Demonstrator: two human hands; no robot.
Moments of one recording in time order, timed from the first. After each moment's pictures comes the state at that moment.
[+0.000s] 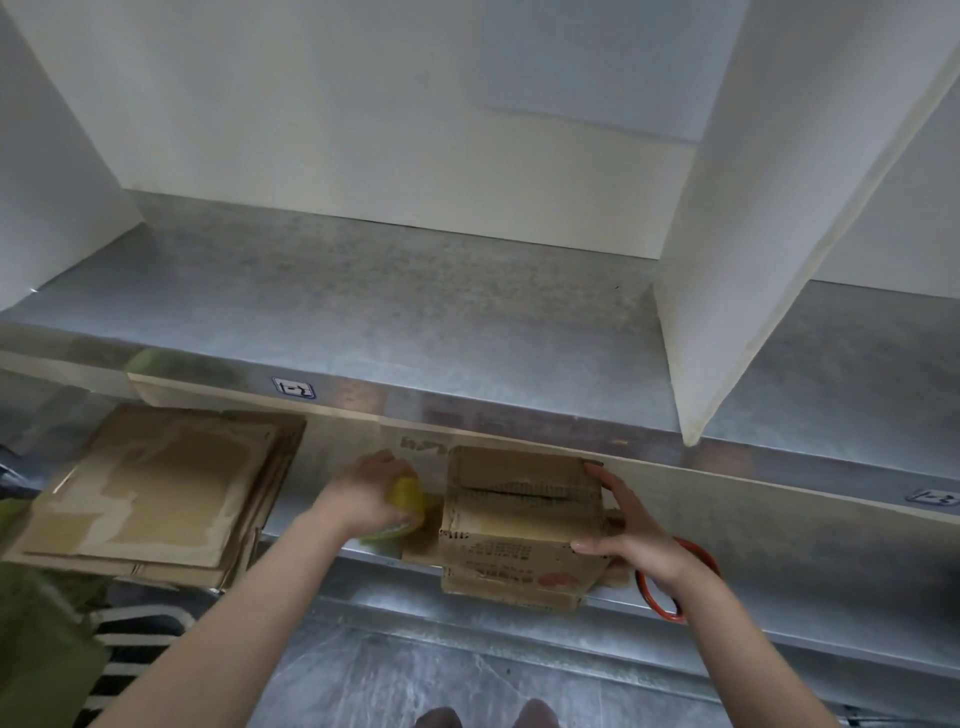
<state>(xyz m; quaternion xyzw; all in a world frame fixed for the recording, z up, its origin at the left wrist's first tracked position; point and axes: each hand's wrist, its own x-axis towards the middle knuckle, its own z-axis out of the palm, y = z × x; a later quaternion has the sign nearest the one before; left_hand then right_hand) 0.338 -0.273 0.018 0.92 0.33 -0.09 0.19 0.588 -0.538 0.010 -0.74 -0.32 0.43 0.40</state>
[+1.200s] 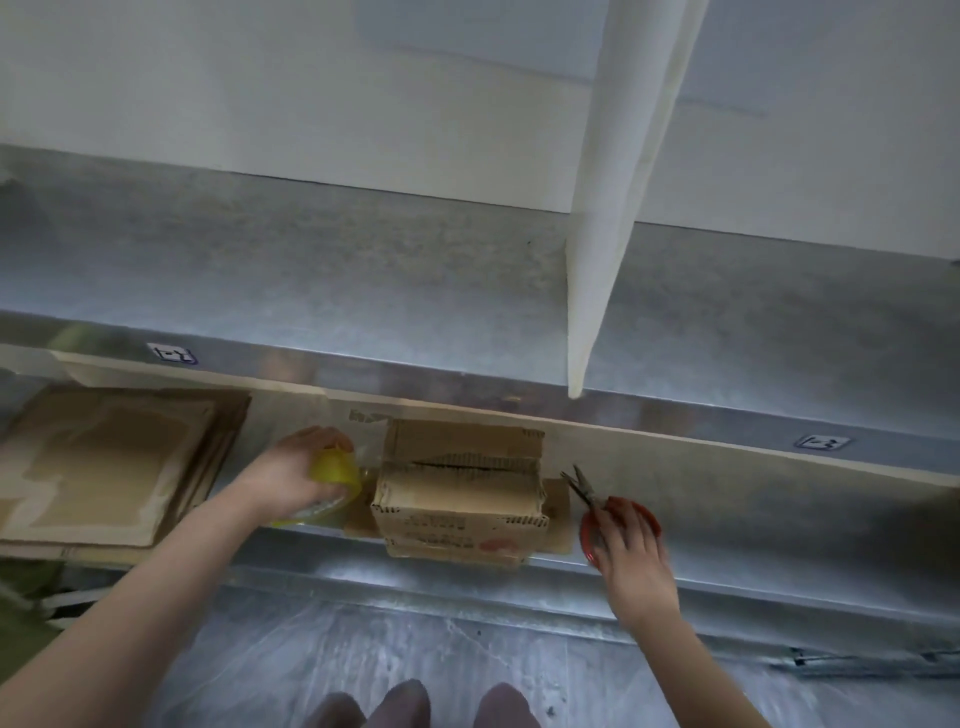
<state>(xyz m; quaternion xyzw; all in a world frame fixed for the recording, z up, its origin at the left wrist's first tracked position) 0.325 -0.288 0.036 0.90 0.35 -0.03 0.26 0.600 -0.639 -0.075 -0.91 -0.39 0.12 0.00</state>
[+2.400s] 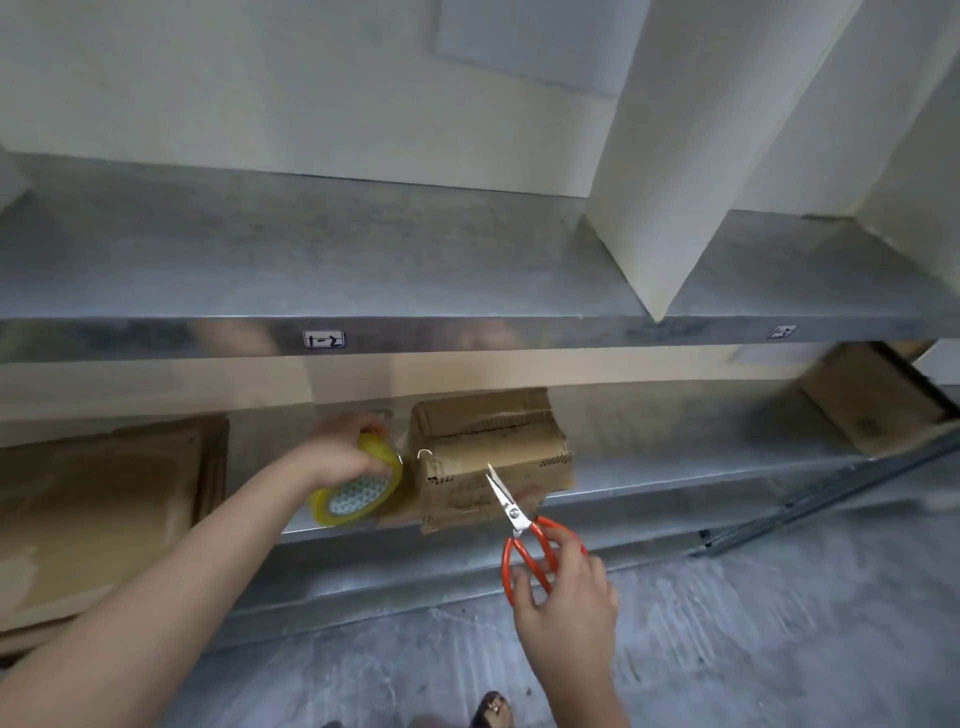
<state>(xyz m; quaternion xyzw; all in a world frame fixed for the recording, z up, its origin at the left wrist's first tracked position) 0.326 -0.254 0.048 0.91 0.23 -0.09 0.33 0.318 -0.561 0.034 -0.95 -0.13 0.01 0.27</state>
